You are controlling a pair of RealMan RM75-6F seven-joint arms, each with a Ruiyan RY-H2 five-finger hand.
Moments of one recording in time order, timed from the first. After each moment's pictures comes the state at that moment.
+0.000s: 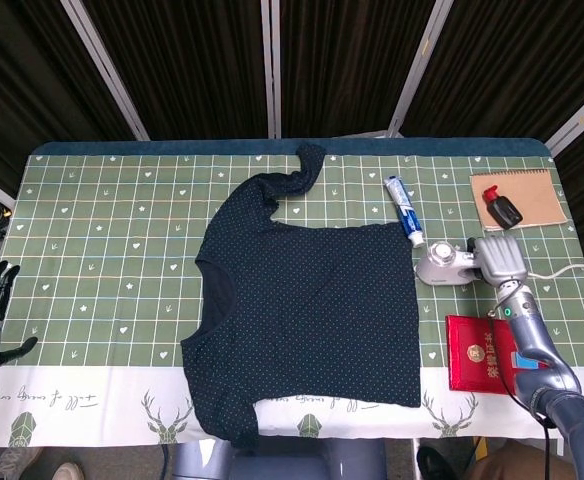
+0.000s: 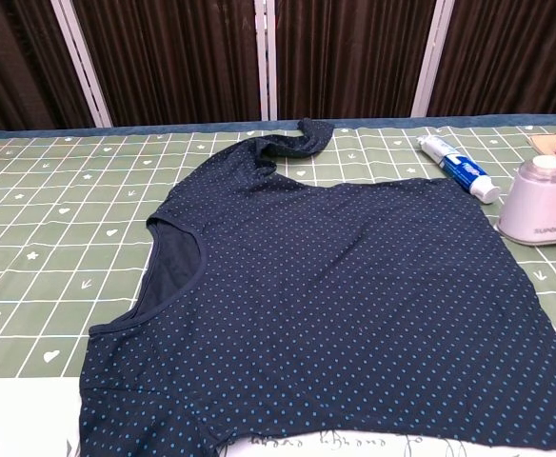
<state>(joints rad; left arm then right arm) -0.10 -1.14 -0.09 -1.69 1.39 1.48 0.27 0.61 -1.64 0.12 -0.54 -1.39 0.84 0.23</state>
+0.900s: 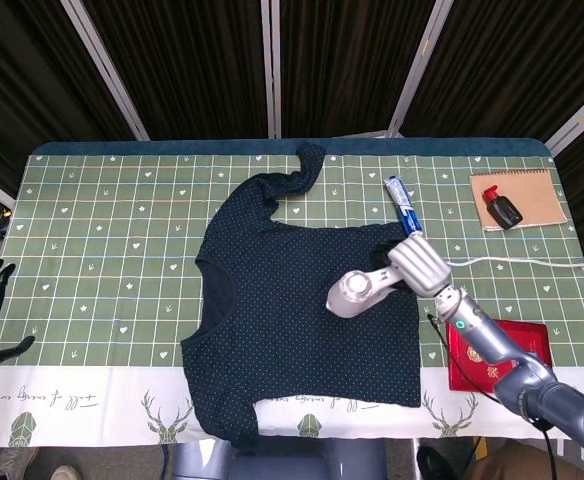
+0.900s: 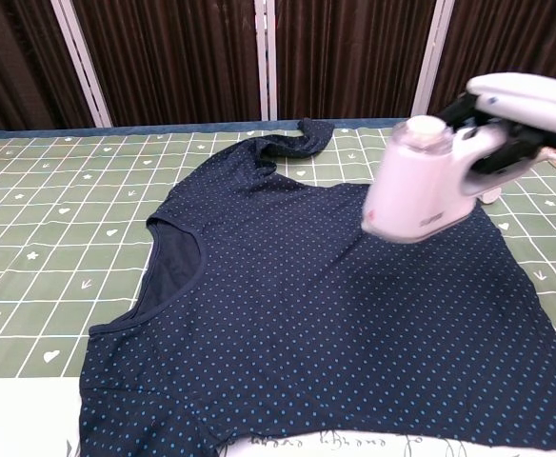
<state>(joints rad) -0.10 -1.12 -0.09 -1.69 1.38 1.47 0.22 0.73 -1.52 0.03 -0.96 -1.71 1.23 0.45</state>
